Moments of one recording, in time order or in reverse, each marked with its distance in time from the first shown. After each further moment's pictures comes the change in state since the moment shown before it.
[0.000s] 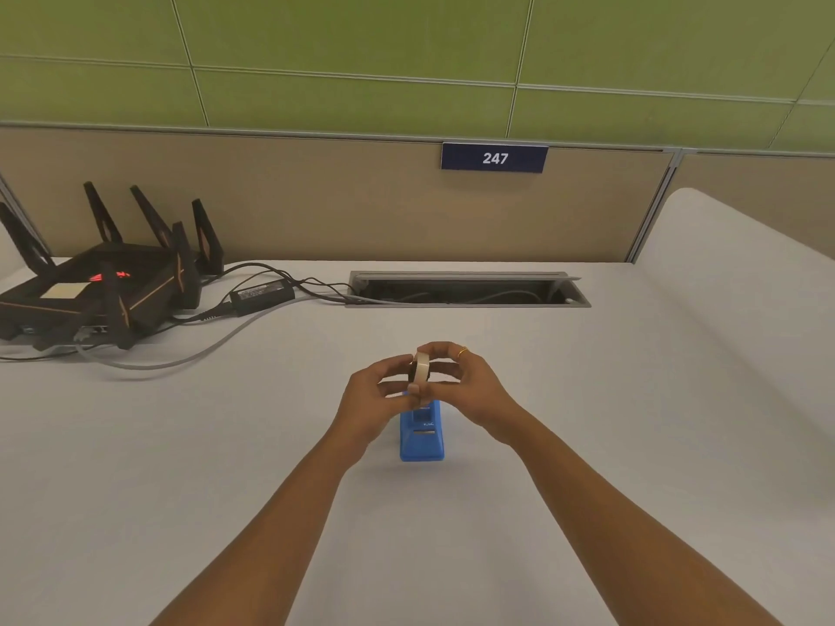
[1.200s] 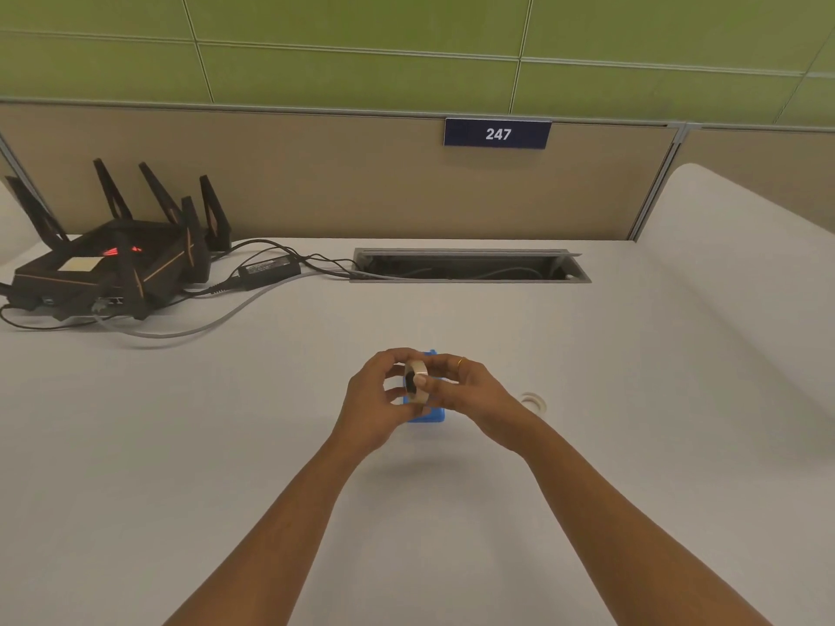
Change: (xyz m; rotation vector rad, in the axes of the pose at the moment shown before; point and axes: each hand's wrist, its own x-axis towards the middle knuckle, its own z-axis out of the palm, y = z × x) left_hand -0.056 0.004 0.007 0.092 0.019 0.145; right_hand -0.046 0.013 0.009 0.259 -0.179 0.067
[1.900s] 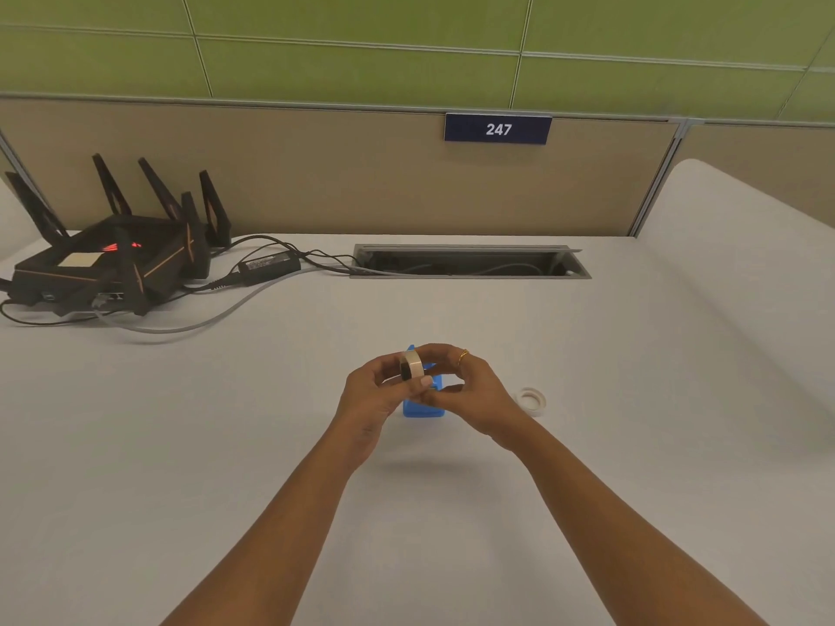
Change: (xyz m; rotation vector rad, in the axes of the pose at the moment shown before) left_hand 0.005 -0.012 0.002 -0.336 0.039 -0.234; right_hand -0.003 0.004 0.004 -0.304 0.113 -0.151
